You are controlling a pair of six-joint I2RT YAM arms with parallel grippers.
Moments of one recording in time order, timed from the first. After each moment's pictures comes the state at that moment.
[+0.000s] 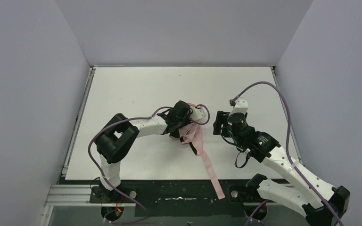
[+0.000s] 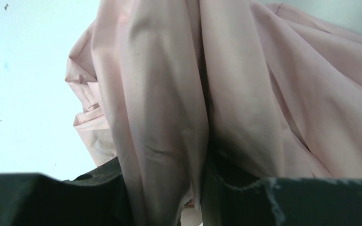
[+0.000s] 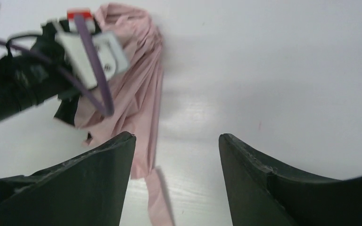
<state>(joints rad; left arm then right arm) -0.80 1.93 1.15 0.00 -0.18 0.51 0.71 0.89 0.78 -0.55 0.37 0.51</state>
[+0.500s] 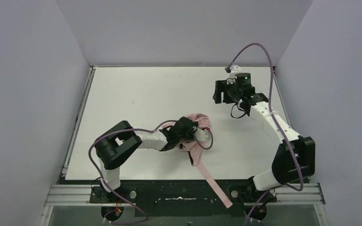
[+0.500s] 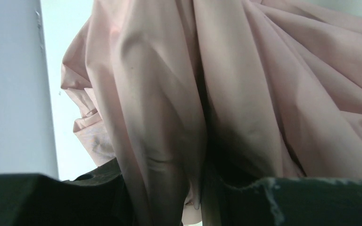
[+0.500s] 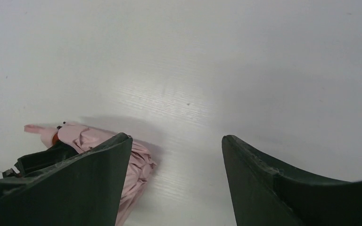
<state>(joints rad) -0.93 1.87 0.93 0.30 -0.18 0.81 0.25 1.41 1.15 -0.35 -0.04 0.15</state>
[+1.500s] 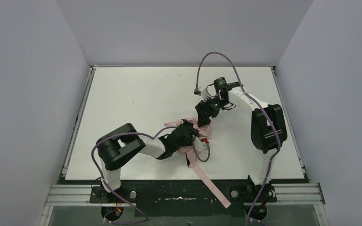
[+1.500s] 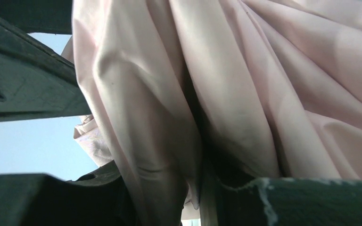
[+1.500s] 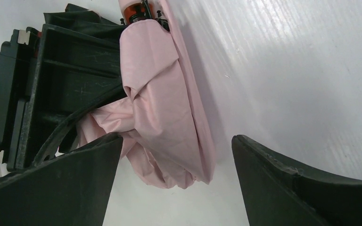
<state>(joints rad) -0.99 1.88 0.76 0.62 -0.21 1.08 0.32 1.93 1.46 -0.85 -0.68 -0.52</state>
